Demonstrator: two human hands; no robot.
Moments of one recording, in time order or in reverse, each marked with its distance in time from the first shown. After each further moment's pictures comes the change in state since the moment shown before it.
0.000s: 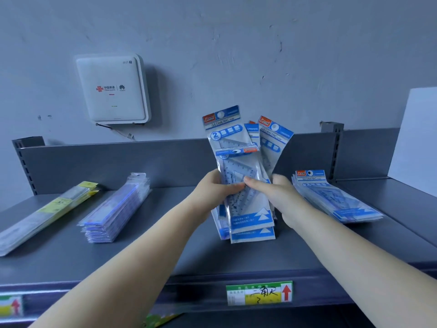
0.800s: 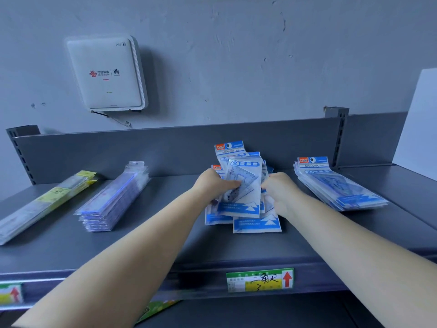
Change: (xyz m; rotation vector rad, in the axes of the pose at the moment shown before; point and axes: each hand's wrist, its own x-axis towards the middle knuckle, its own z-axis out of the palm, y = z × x) left_hand 0.025 -0.016 0.002 0.547 0.189 -0.244; right_hand 0.033 0.028 0.014 0.065 0.143 0.273
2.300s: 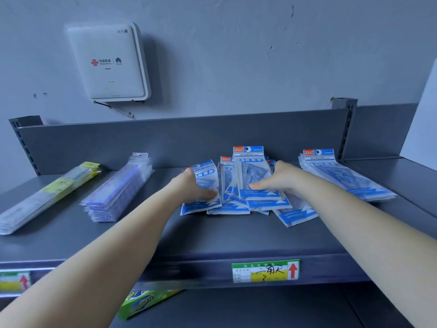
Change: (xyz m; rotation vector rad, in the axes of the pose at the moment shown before) left_hand 0.009 -0.056 -0.031 0.396 0.016 -0.066; right_hand -0.041 -0.033 -0.018 -0.722 -0.170 -0.075
